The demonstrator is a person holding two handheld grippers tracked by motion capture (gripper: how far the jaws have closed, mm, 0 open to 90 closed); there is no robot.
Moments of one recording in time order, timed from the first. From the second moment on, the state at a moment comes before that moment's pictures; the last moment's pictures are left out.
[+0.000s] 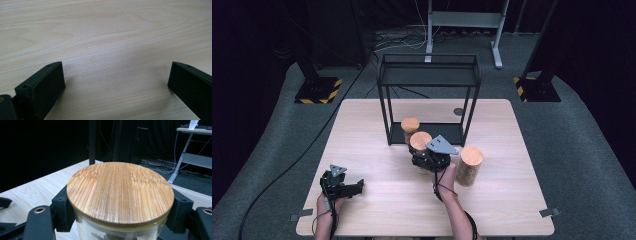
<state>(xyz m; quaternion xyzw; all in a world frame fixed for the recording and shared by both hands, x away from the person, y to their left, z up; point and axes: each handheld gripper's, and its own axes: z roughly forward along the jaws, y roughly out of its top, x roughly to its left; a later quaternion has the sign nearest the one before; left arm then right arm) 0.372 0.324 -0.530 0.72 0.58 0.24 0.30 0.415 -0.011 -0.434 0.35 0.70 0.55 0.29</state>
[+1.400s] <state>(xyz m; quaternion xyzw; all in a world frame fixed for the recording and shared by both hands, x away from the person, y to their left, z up) 0.372 0.324 -0.530 0.72 0.58 0.24 0.30 0.447 -0.006 -0.427 0.38 0.69 0.53 0.30</state>
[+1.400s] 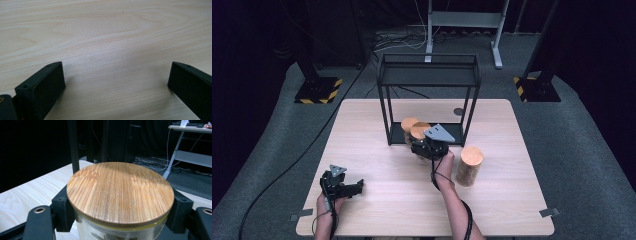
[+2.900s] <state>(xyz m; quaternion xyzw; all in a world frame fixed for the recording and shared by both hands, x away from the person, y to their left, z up) 0.372 0.324 -0.530 0.72 0.58 0.24 0.30 0.486 -0.011 -0.424 0.42 0.68 0.51 0.33</state>
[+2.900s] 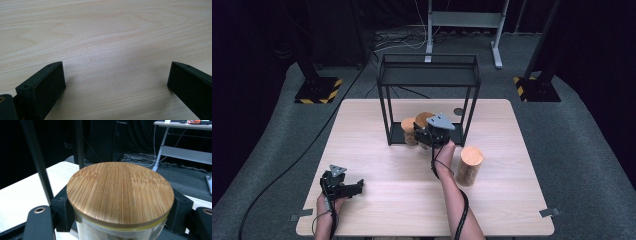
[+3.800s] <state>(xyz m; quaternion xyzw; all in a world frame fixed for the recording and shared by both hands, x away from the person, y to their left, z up) 0.372 0.324 -0.529 0.72 0.58 0.24 0.30 0.510 -0.010 -0.424 0.44 0.66 0.50 0.34</state>
